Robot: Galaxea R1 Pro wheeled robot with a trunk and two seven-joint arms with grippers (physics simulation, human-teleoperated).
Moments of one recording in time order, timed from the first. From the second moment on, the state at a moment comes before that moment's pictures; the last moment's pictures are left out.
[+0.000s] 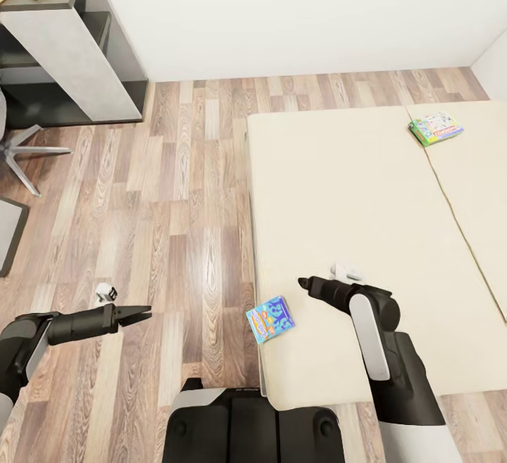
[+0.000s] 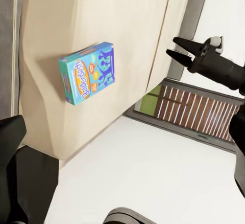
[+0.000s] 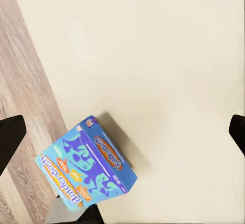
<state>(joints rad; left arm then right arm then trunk) -0.64 0.40 0.20 -0.84 0.06 0.88 -1.57 -0.53 0.12 -0.01 -1.58 -0.42 1.02 -0.30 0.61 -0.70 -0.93</state>
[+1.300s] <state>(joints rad) -0.58 0.48 0.25 -0.82 0.05 0.83 -1.24 -0.32 0.06 -0.02 -1.58 -0.42 0.83 -0.30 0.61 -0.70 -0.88</state>
